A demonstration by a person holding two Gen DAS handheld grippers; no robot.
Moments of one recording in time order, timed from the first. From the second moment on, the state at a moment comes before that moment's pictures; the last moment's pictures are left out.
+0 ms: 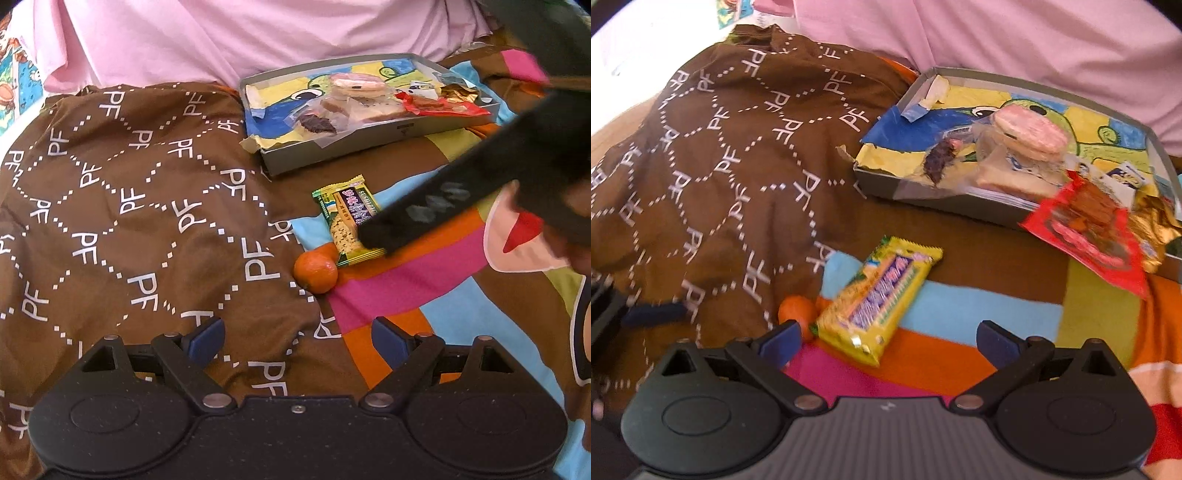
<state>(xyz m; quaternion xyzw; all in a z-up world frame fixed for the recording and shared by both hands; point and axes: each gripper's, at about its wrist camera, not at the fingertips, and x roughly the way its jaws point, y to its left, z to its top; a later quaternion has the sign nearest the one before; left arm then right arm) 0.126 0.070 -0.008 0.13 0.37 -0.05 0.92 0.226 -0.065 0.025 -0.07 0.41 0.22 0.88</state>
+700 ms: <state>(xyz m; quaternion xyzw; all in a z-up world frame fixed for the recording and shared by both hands) 0.129 0.062 -0.009 0.18 0.34 -0.09 0.92 0.248 -0.055 0.004 -0.14 0.41 0.21 0.88</state>
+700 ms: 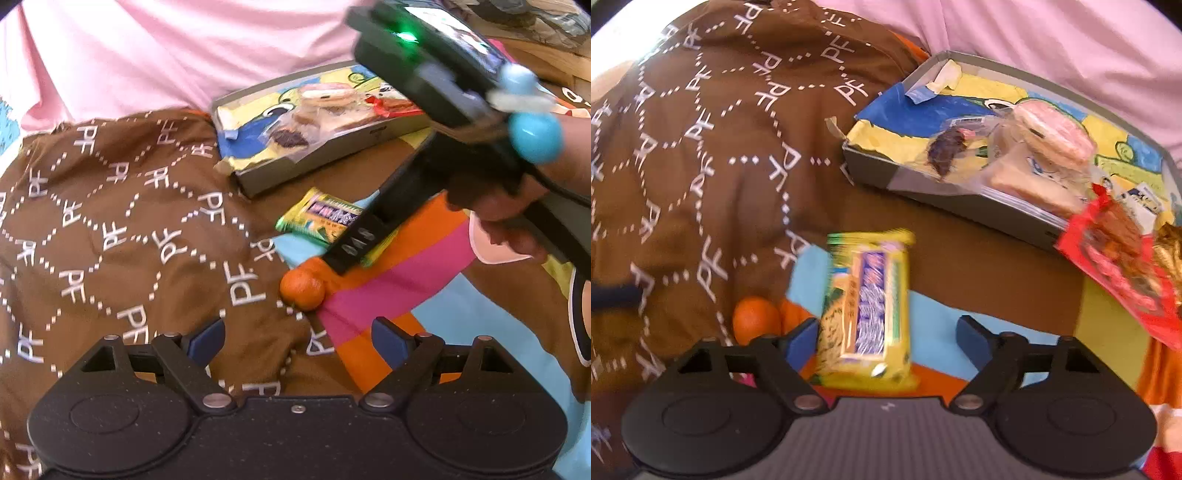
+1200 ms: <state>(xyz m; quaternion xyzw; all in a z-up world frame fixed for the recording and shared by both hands) 0.174 0.046 -0.027 0.26 0.36 -0.14 0.89 0.235 -0.098 -0.001 -0.17 0.39 0.27 0.86</state>
